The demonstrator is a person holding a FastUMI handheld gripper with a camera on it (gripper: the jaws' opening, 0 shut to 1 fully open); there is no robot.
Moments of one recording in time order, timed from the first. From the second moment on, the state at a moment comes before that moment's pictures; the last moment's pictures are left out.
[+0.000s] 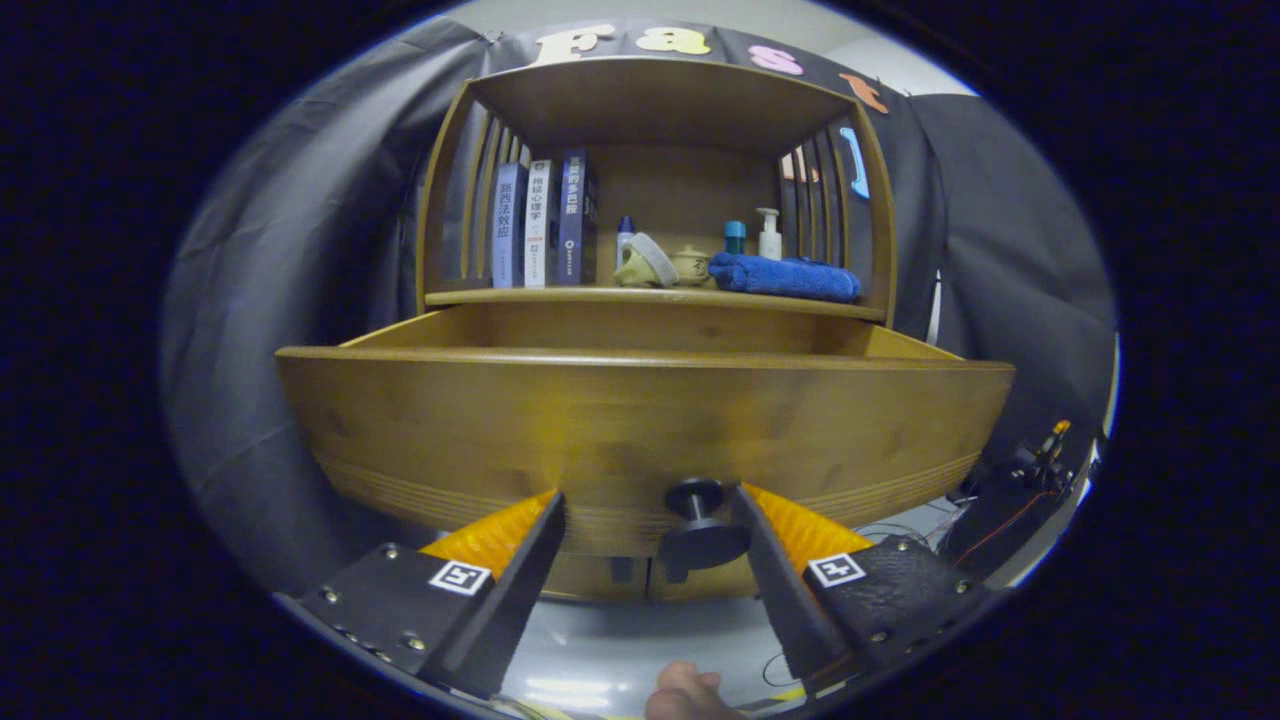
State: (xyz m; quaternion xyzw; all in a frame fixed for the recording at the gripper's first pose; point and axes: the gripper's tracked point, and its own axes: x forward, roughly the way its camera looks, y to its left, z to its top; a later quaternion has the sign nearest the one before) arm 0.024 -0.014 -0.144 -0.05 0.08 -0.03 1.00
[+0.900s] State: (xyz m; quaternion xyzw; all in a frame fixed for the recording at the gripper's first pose) arm 0.115 -0.008 -0.128 -0.02 -0.03 -0.02 1.00
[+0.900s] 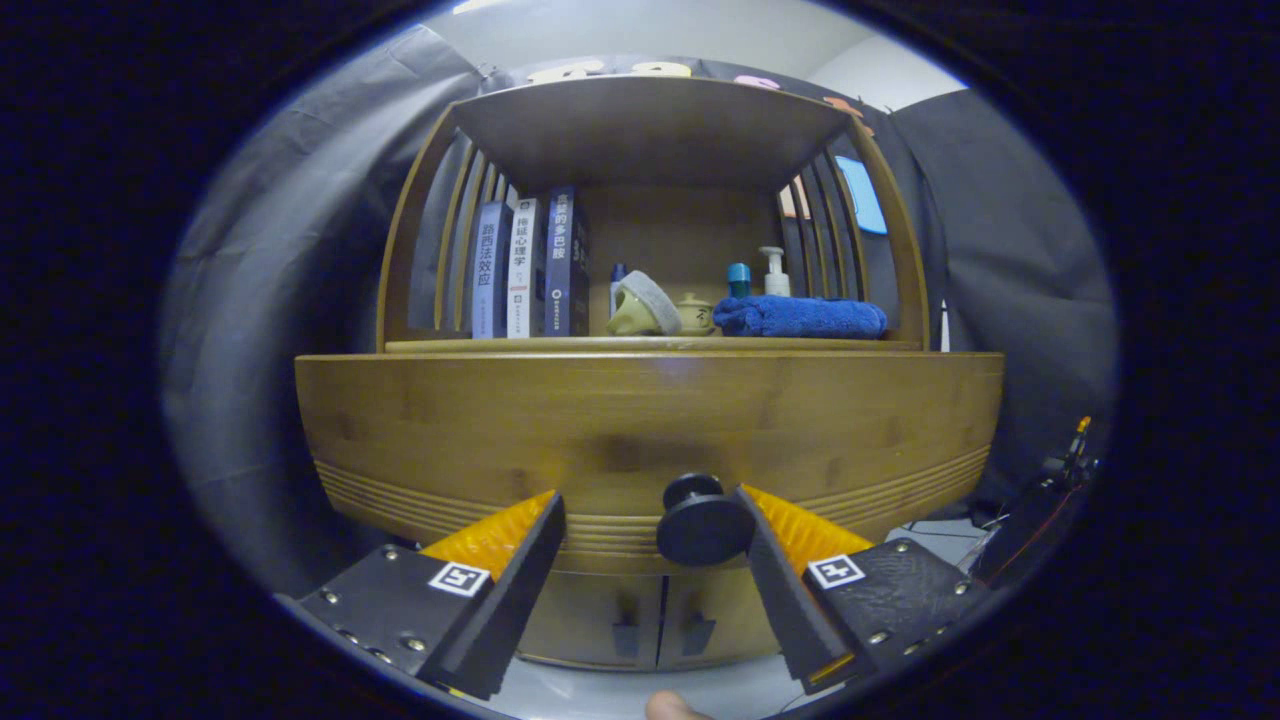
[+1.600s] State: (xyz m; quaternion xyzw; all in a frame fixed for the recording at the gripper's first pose) arm 0.159 -0.007 -0.124 -0.01 -0.10 -0.01 1.00
